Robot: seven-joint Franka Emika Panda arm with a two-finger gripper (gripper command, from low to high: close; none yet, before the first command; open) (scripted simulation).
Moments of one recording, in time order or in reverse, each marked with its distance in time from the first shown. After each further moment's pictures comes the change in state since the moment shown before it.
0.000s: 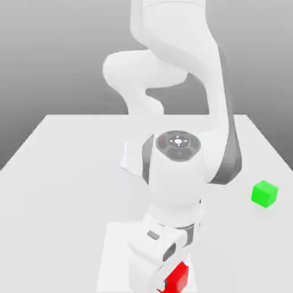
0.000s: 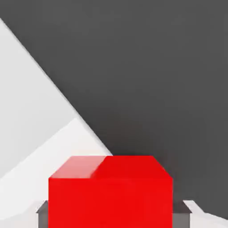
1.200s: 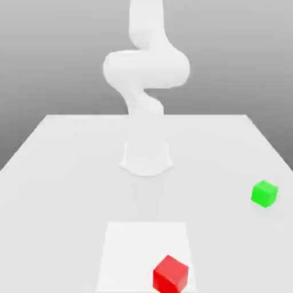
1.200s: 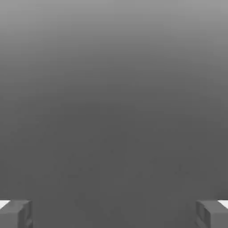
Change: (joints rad) arm -0.186 -1.104 0.080 0.098 -0.120 -0.467 0.820
